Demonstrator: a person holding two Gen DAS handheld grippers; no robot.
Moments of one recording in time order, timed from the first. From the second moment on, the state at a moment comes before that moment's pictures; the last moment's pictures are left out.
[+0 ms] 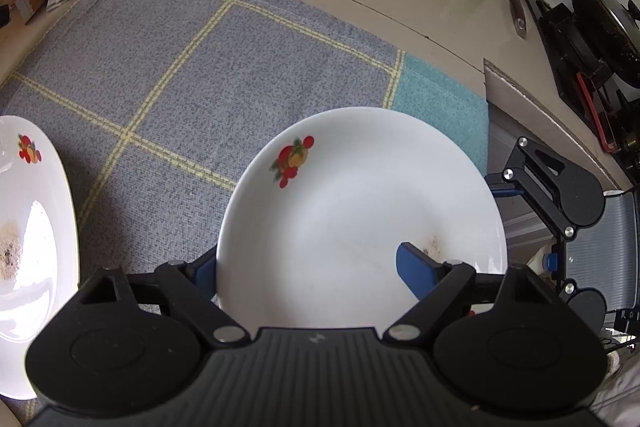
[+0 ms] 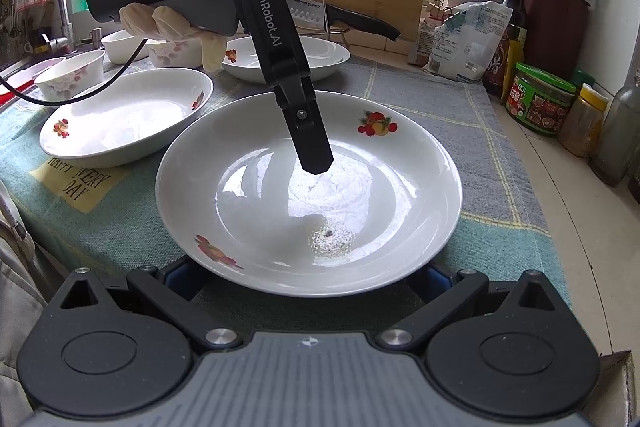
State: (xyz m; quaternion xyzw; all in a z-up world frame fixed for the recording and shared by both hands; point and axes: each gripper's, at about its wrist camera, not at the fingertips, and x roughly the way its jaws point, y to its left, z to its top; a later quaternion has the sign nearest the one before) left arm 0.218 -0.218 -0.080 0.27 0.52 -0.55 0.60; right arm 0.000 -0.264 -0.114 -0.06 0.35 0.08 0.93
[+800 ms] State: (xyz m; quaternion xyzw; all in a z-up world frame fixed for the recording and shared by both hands) left arm 0.244 -0.241 -0.062 0.26 0.49 -0.56 0.62; right arm 0.033 -0.289 -0.100 -0.05 0.36 0.07 0.93
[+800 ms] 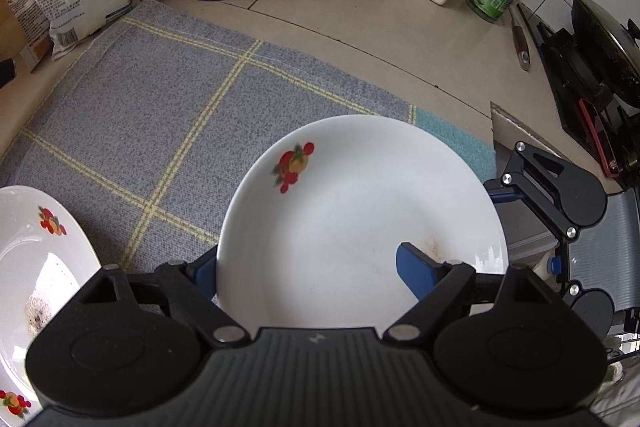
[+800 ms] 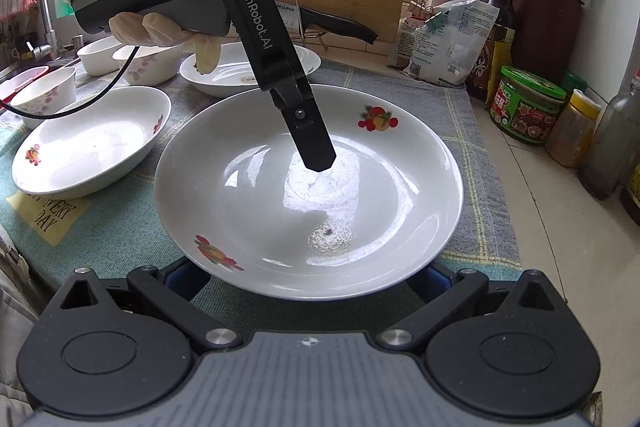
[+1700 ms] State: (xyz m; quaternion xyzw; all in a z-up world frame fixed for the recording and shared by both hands) left arm 0.310 -0.290 -0.087 0.25 0.46 -0.54 0.67; right arm 0.115 -0.338 -0.117 -0.04 0.37 0.05 0.93
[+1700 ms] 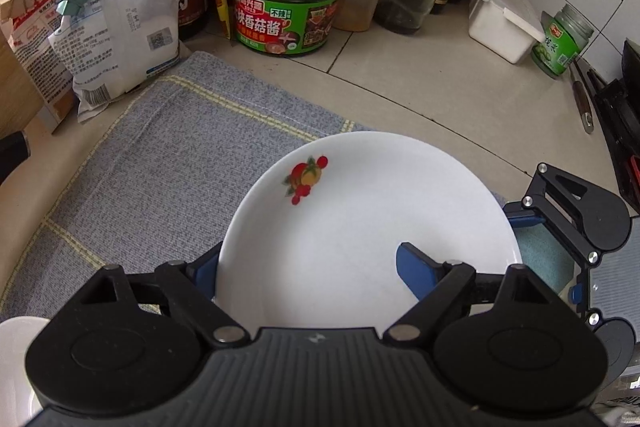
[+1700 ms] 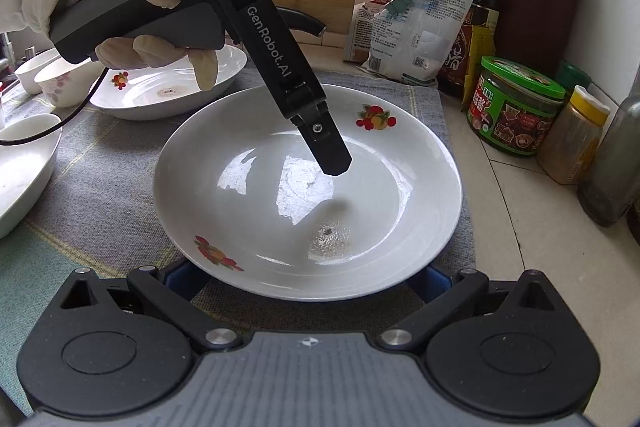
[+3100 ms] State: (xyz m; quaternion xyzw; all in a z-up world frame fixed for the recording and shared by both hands) left arm 0.184 -0.130 0.005 0.12 0.32 -0.38 0.86; right arm 0.058 -0.297 -0.087 -0.03 0.38 -0.01 0.92
